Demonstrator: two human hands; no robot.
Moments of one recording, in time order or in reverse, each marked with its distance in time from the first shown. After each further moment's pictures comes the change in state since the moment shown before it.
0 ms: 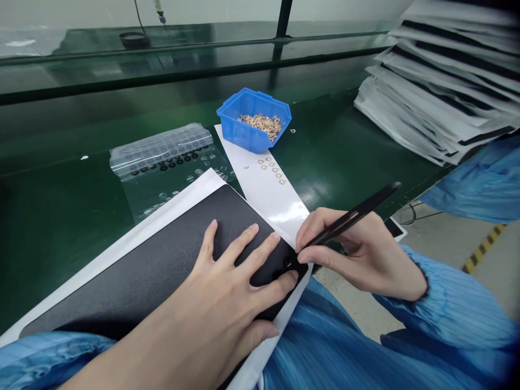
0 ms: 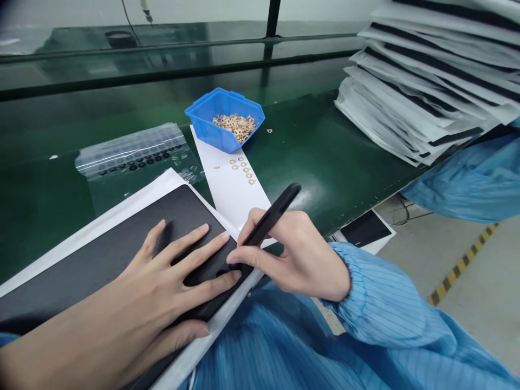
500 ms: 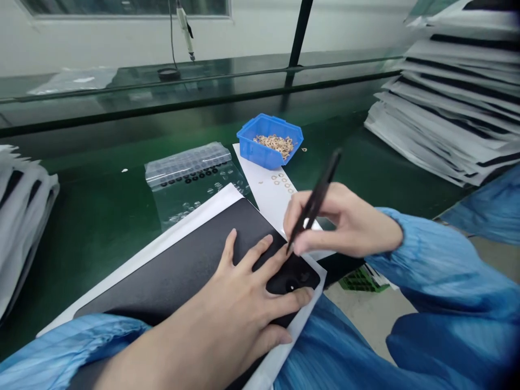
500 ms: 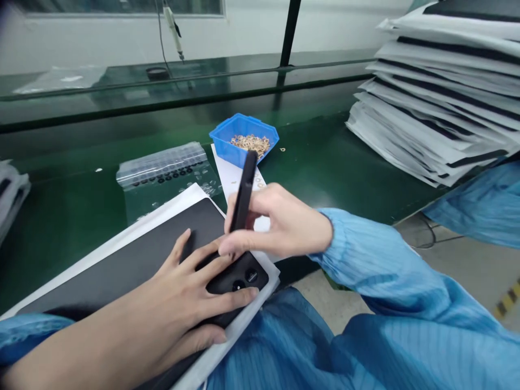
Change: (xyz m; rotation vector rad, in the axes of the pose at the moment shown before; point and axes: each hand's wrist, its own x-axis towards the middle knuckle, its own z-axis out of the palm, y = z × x) left_hand 0.003 0.002 -0.007 -0.060 -0.074 -0.033; right_hand 0.067 -0.002 -0.013 0.076 -0.244 -0.201
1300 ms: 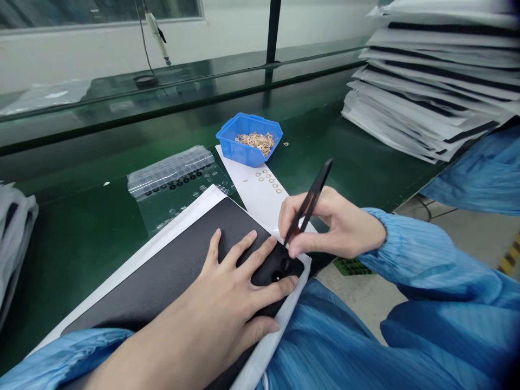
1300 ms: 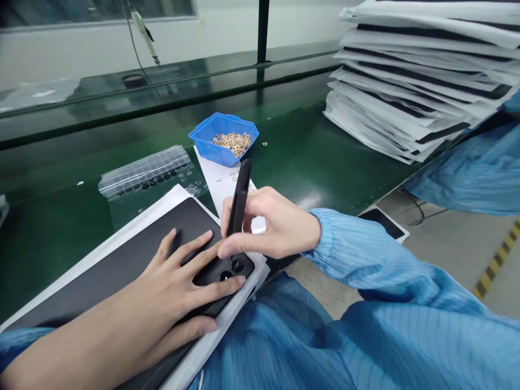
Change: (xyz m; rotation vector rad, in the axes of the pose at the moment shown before) left_hand -0.003 0.000 0.006 0.107 0.043 0.016; right_hand -0.029 0.005 0.005 0.021 0.061 -0.049
